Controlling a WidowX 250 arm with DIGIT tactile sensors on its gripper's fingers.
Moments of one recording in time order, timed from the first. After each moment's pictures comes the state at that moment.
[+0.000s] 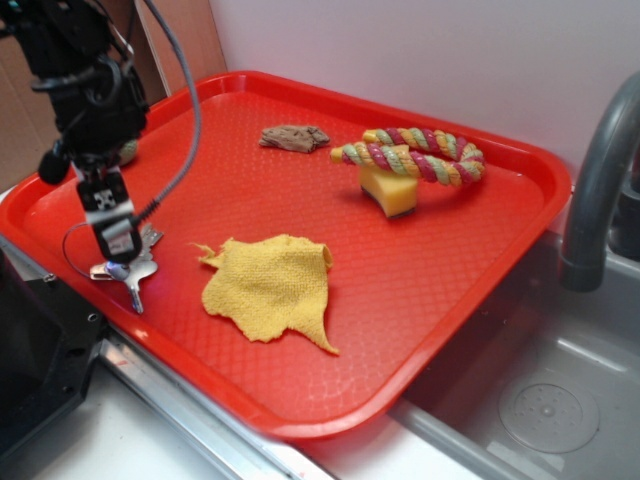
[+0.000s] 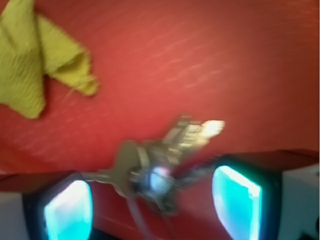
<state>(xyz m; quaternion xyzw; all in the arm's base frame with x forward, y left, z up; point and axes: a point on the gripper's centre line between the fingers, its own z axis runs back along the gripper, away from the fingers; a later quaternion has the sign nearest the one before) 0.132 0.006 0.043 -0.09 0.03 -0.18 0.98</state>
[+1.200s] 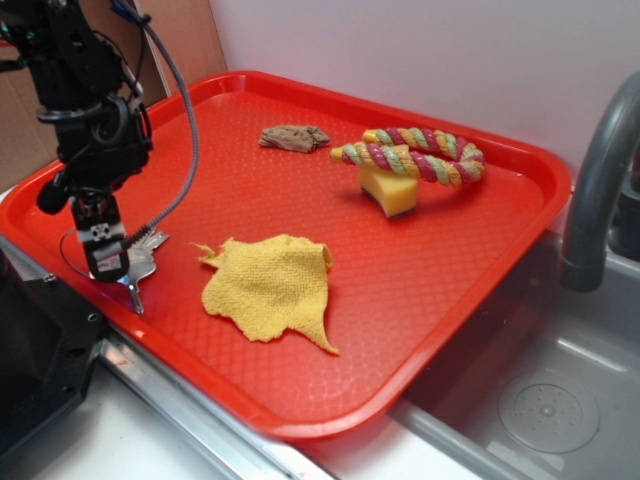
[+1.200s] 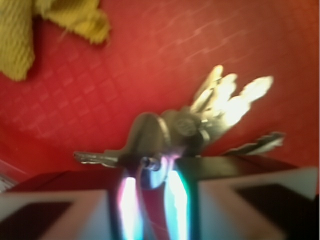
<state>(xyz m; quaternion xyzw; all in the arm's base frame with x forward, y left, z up) 0.121 0.014 0.036 -0.08 0.07 -0.15 0.98</state>
